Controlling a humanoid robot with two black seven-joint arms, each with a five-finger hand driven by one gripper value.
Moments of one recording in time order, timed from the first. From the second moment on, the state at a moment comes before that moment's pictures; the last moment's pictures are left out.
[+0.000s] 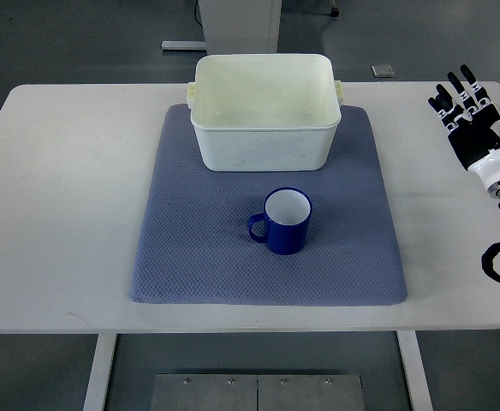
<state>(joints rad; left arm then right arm) -0.02 0.00 -0.10 -0.20 0.08 0.06 -0.04 0.56 -0.37 0.98 0.89 -0.20 0.28 0.38</state>
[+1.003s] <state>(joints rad) -0.02 0.00 -0.10 -0.19 0.08 0.07 -0.04 0.61 -0.36 0.97 0.89 -0.20 0.27 0.38</state>
